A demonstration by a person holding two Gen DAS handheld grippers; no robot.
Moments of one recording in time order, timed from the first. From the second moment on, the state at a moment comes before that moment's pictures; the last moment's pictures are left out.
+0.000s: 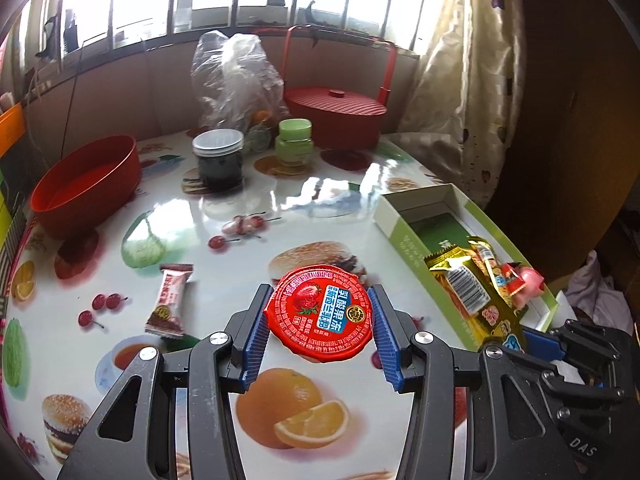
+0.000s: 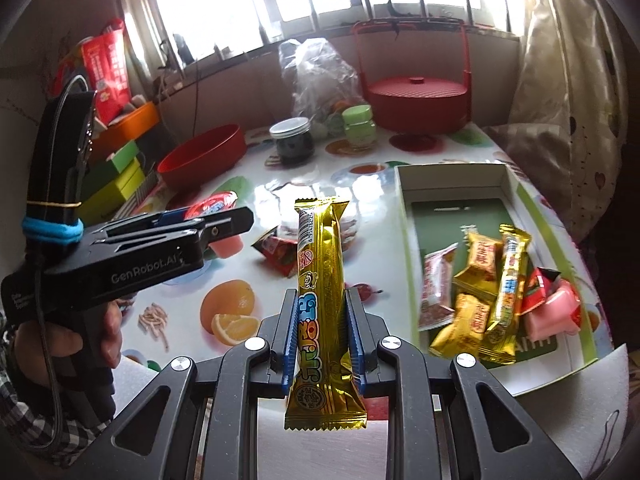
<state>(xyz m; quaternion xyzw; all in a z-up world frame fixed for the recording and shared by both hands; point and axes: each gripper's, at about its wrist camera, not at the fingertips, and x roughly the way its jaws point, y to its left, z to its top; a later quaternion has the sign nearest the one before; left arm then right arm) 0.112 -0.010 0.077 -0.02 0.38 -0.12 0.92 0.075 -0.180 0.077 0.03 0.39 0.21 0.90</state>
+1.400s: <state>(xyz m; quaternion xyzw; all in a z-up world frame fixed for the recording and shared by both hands) 0.164 -0.141 0.066 0.01 0.41 -0.24 0.88 0.097 -0.305 0.066 0.08 0.40 0.05 0.91</state>
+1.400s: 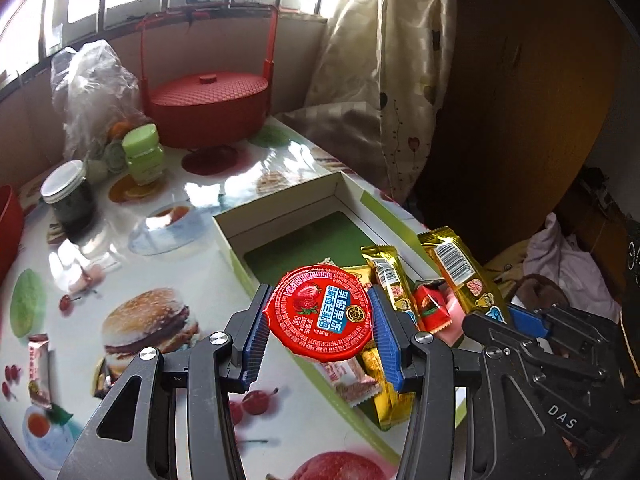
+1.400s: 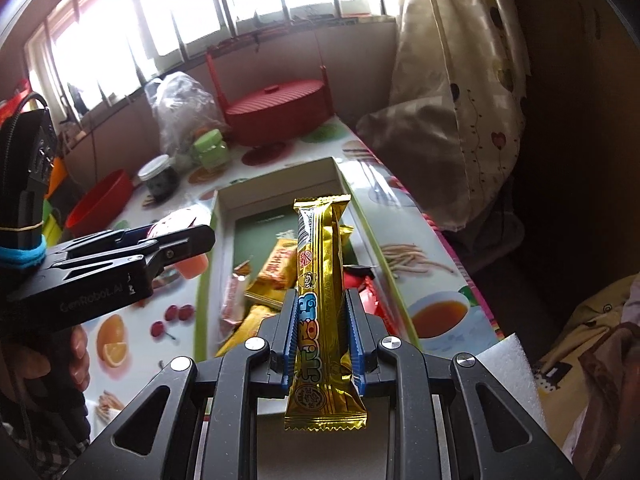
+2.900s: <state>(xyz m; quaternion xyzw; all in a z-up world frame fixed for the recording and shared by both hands) 0.205 -0.157 0.036 0.01 0.44 -0.22 0.87 0.159 -0.287 0.037 0.03 0.42 0.06 0.91</state>
